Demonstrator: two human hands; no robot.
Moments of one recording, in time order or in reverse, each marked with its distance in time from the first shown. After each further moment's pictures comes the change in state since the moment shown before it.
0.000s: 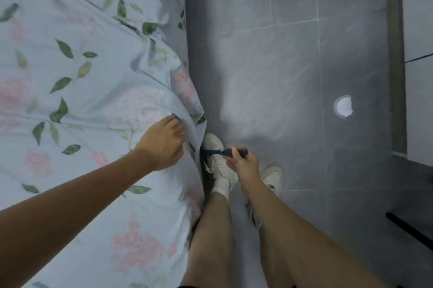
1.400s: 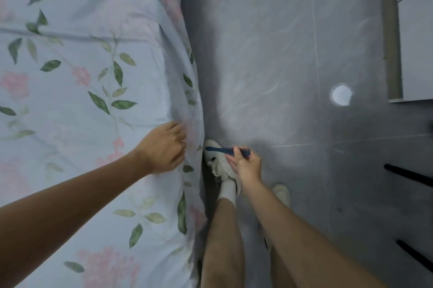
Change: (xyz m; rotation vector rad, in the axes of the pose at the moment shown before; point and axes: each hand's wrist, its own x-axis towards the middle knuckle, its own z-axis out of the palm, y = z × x) left_hand -0.113 0.180 0.103 -0.002 -0.017 0.108; right_hand -0.086 0.189 -0.099 0.134 0.090 -0.017
